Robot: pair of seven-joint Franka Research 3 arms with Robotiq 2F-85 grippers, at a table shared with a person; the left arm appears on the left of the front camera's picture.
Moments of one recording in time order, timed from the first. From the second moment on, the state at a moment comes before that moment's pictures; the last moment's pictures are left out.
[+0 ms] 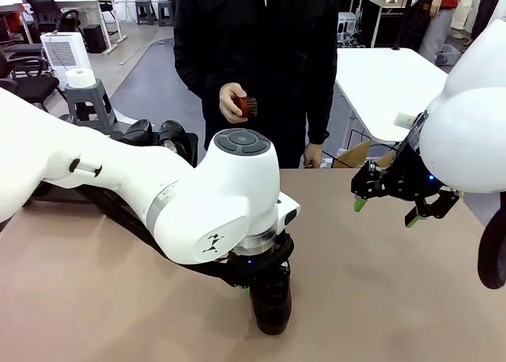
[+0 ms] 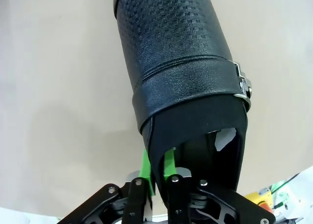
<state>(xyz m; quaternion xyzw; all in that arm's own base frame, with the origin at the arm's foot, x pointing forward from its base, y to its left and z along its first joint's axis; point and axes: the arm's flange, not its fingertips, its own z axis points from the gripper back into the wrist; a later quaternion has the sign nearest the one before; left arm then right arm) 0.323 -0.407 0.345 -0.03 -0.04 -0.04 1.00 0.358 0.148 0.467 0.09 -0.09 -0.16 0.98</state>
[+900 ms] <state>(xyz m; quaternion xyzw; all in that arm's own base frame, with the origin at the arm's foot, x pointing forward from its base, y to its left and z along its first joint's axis) 0.322 -0.386 0.385 -0.03 -0.03 -0.09 1.00 0.358 0.148 0.467 0.09 -0.09 -0.16 0.98</state>
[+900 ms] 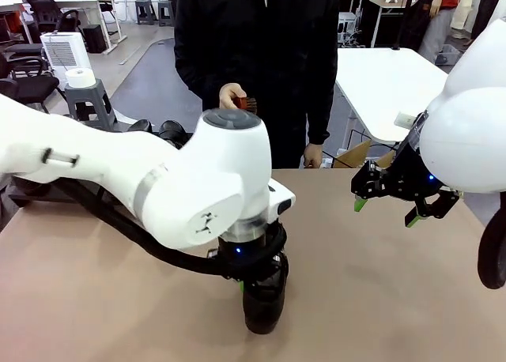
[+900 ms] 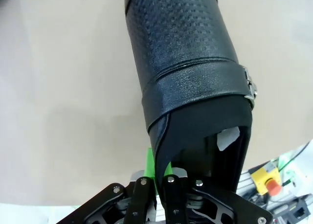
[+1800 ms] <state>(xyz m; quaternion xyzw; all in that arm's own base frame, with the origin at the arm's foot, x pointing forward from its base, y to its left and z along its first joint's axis) 0.360 -0.175 0.504 -0.03 -0.12 -0.10 0.99 0.358 0.148 0.467 0.09 -0.09 -0.16 0.98</state>
